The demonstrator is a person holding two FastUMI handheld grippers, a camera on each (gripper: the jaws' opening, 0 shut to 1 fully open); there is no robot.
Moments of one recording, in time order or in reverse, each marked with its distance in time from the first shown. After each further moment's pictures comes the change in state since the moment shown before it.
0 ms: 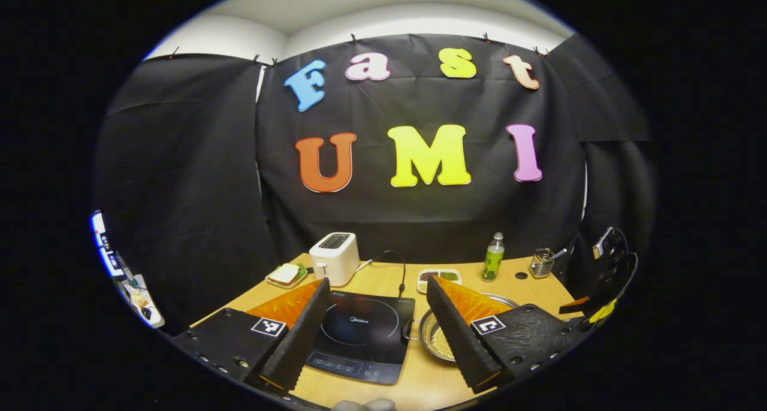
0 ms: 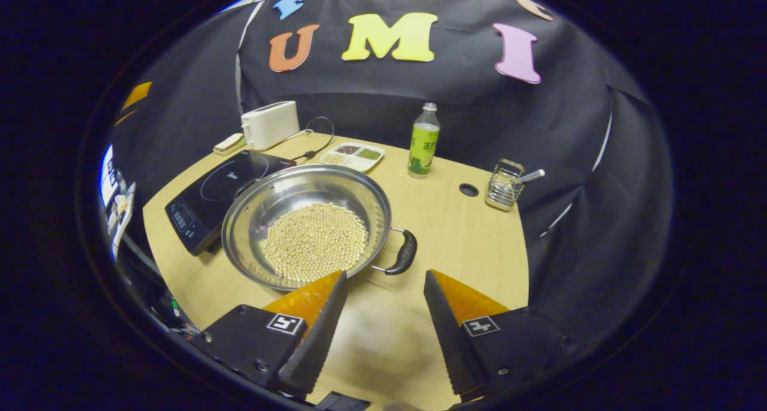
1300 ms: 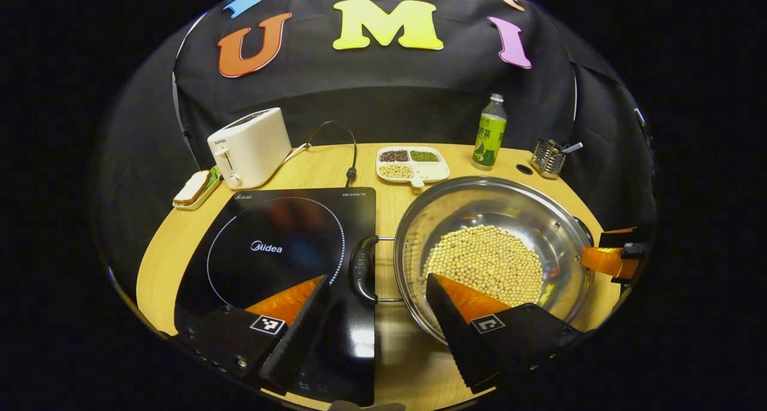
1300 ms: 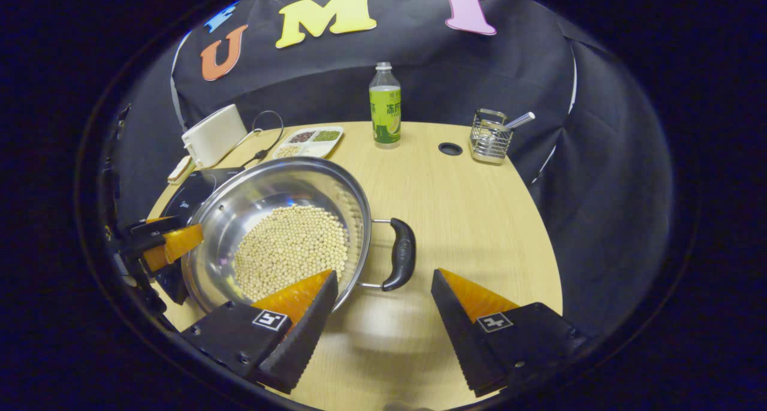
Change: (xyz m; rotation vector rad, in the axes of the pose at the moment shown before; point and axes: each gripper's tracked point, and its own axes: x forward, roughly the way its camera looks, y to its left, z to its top) left arm 0.152 -0.068 -0.237 0.044 0.521 -0.190; right arm 0.087 0.003 -0.012 0.230 0.149 -0.051
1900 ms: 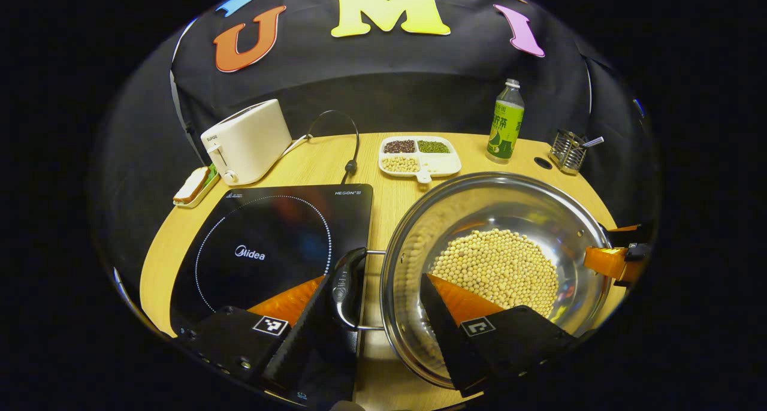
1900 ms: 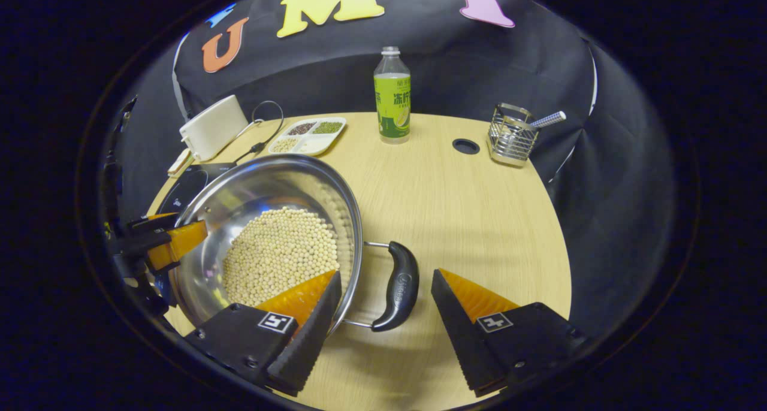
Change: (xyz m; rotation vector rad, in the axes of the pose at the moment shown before) left arm 0.026 -0.010 0.007 0.015 0.046 0.063; right arm 0.033 -0.004 0.013 -0.026 0.058 0.044
